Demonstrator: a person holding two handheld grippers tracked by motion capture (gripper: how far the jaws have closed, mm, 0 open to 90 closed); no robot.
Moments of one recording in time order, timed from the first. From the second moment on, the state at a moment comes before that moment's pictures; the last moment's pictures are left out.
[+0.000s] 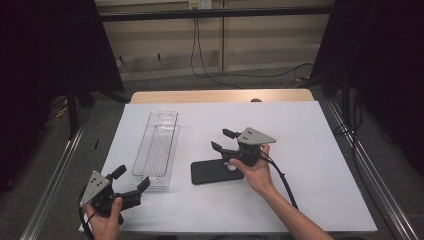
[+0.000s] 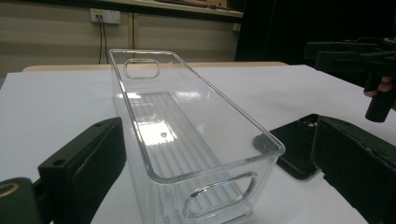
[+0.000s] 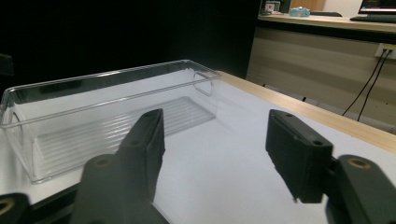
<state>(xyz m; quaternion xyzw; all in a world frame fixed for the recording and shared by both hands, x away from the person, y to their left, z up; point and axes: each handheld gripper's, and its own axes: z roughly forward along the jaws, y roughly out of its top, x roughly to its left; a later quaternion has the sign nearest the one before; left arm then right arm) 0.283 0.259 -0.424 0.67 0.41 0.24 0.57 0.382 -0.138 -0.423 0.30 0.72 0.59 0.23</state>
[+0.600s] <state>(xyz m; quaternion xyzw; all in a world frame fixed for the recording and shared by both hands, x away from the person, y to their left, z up) 0.283 0.260 -0.424 0.67 0.41 0.24 0.57 0.401 -0.127 -0.426 0.30 0.73 0.58 0.19</state>
